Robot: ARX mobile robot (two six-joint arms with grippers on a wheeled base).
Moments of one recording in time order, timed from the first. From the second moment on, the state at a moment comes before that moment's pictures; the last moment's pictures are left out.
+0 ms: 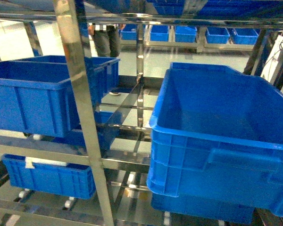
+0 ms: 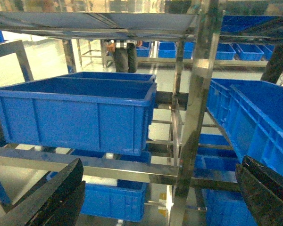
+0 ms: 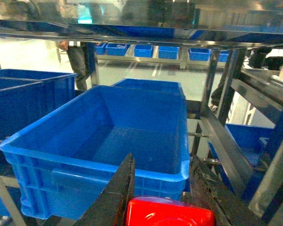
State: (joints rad) left arm 0.00 0.01 0.01 0.00 0.00 0.00; right arm 0.00 0.23 0.05 0.17 0.00 0.00
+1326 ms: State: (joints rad) left arm 0.00 0.01 0.01 0.00 0.00 0.00; right arm 0.00 0.23 0.05 0.17 0.00 0.00
